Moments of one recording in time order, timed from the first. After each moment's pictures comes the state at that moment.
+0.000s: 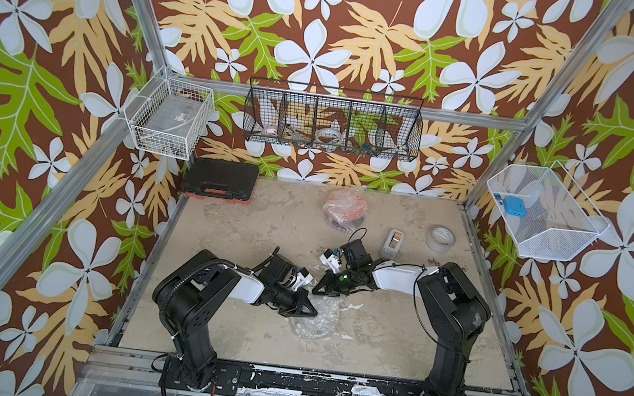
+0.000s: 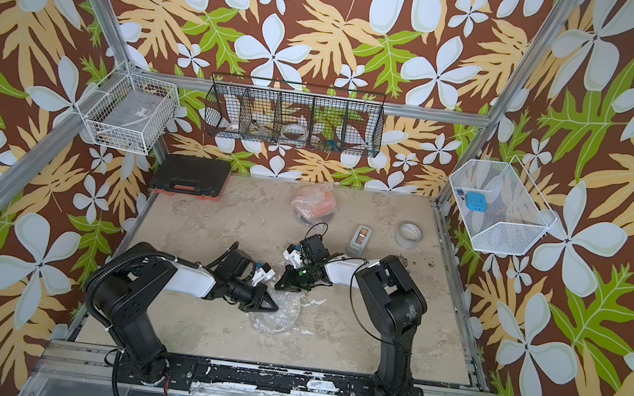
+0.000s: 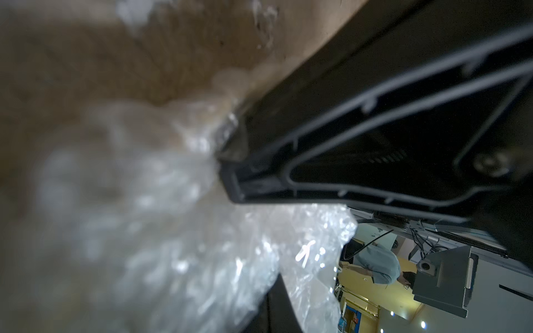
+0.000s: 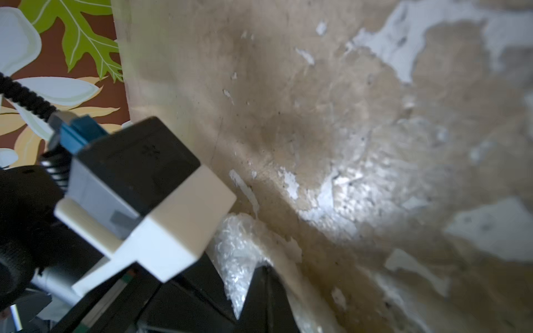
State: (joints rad) left arm -0.55 1.74 0.58 0.16 0.86 -0.69; right arm 0.61 1.95 1.06 -0.19 -0.71 0.50
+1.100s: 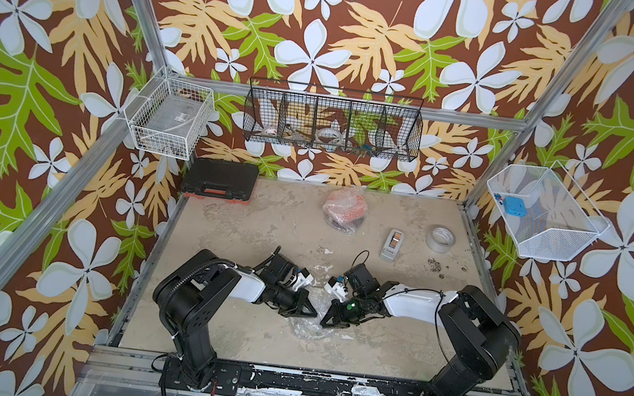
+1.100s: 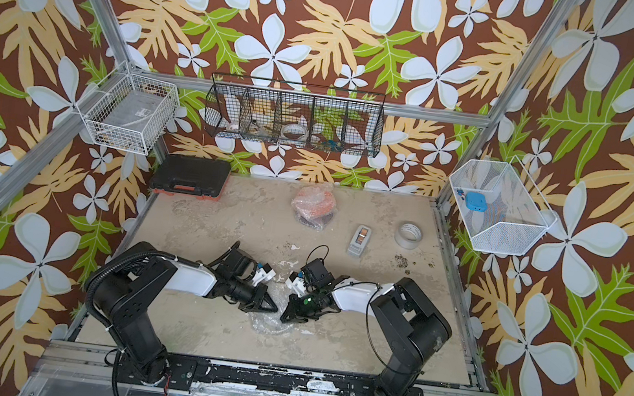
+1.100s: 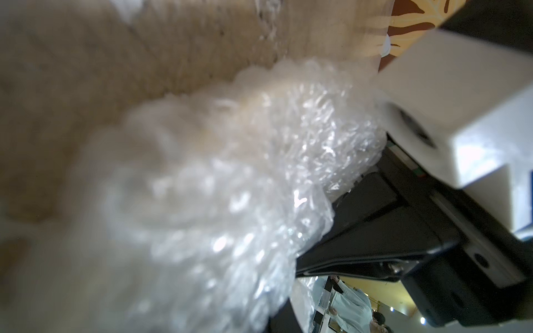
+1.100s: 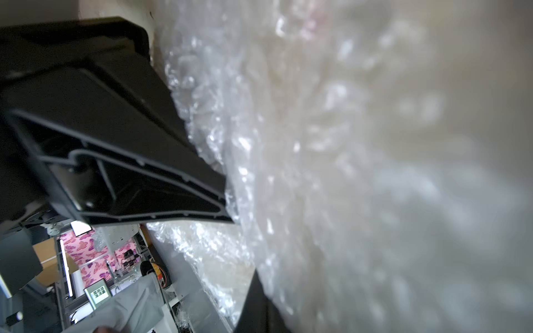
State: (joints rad) left arm -0.56 1.74 0.60 0.11 0.87 -0.67; right arm 0.71 1.68 0.77 -0.25 -0.67 0.55
